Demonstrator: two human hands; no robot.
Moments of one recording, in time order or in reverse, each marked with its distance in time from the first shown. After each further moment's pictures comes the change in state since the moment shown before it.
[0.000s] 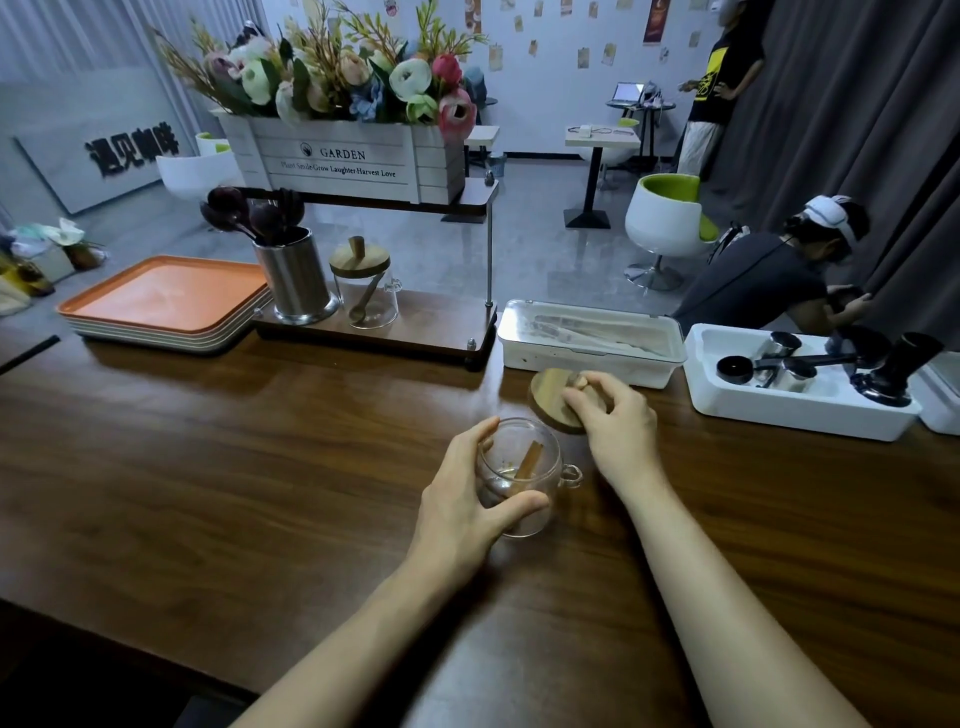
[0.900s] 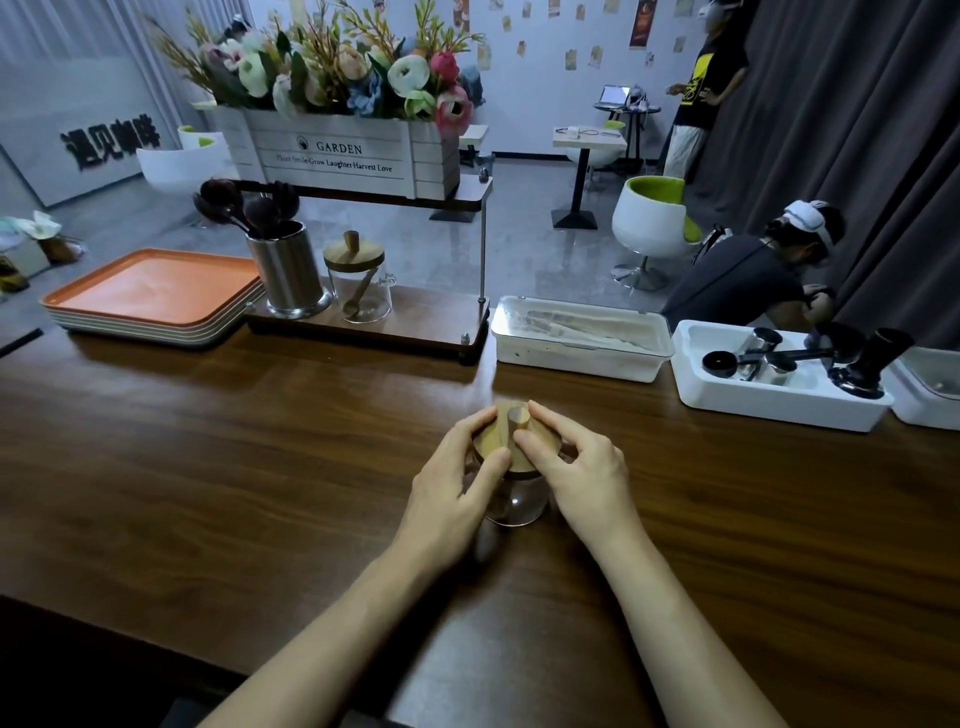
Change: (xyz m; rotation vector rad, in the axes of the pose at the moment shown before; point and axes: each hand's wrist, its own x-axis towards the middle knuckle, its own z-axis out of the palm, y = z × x) left_hand -0.001 0.004 -0.012 -0.060 -0.041 0.046; right_hand -0.073 -0.031 0.004 -0.001 -0.147 -0.015
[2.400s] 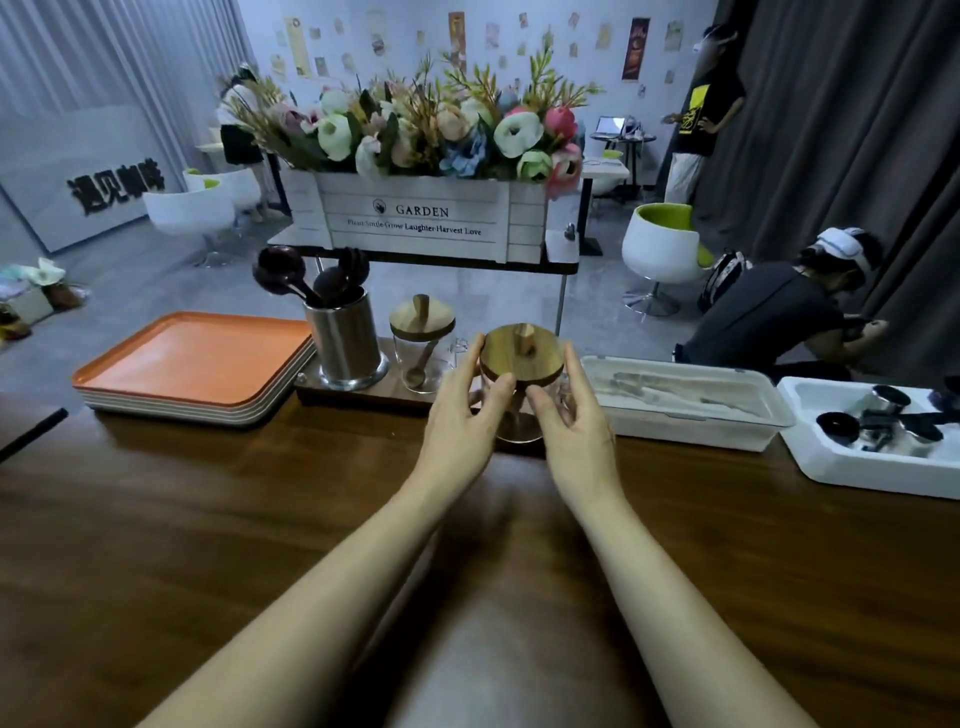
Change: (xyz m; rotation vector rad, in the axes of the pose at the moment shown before) left_hand 0.167 -0.025 -0.117 -0.101 0.093 0.065; right_hand 0.134 -0.057 0.138 0.278 0.143 -0.029
